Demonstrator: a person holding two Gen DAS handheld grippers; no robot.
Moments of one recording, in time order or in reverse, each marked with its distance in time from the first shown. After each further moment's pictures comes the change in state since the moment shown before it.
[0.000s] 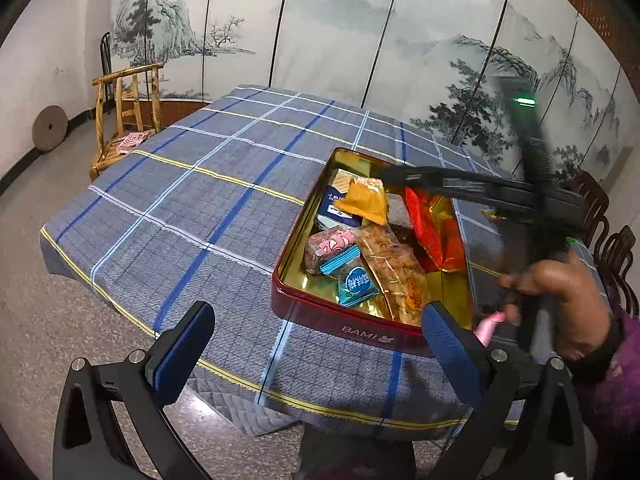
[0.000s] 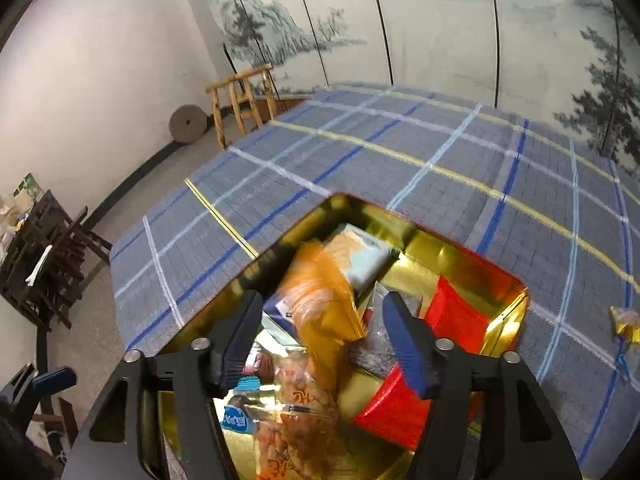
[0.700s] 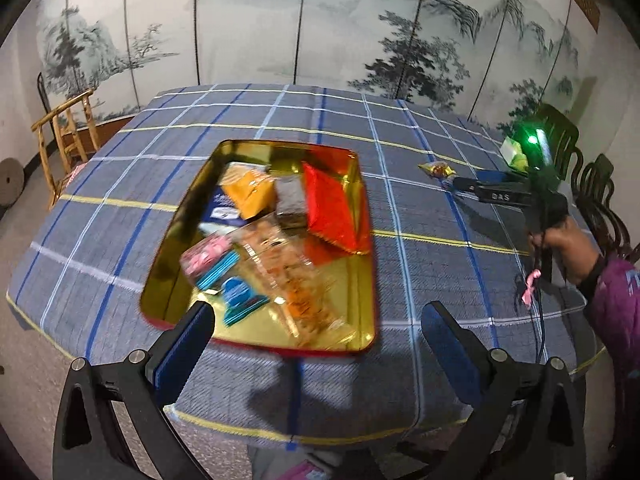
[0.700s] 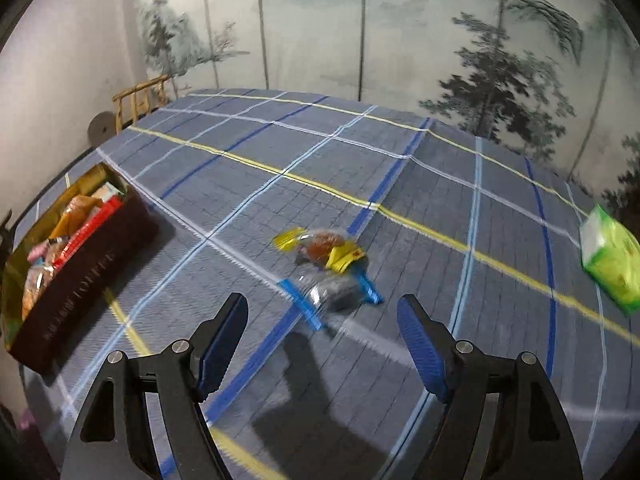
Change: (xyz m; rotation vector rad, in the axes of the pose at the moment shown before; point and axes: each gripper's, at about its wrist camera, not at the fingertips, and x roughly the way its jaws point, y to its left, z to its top) left arm 0.031 -0.101 0.013 0.217 0.099 -0.090; right arm -0.072 -0.243 -0.065 0.011 0.034 -0.293
